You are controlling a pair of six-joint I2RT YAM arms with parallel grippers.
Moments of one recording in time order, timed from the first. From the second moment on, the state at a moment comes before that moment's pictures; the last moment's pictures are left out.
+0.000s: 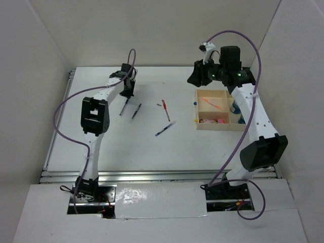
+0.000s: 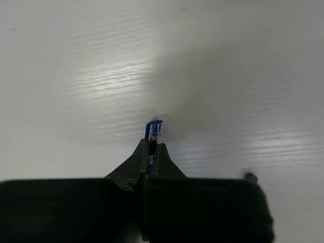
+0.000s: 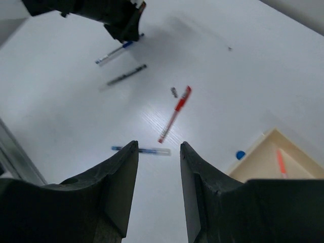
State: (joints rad) left arm -0.23 2.42 2.11 -0.72 -0.12 -0.04; right arm 0.17 1.59 1.74 -0.69 -0.56 -0.15
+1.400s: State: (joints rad) left arm -0.18 1.48 1.10 0.85 0.77 -1.36; right arm 0.52 1.75 1.85 -0.40 -0.83 0.40
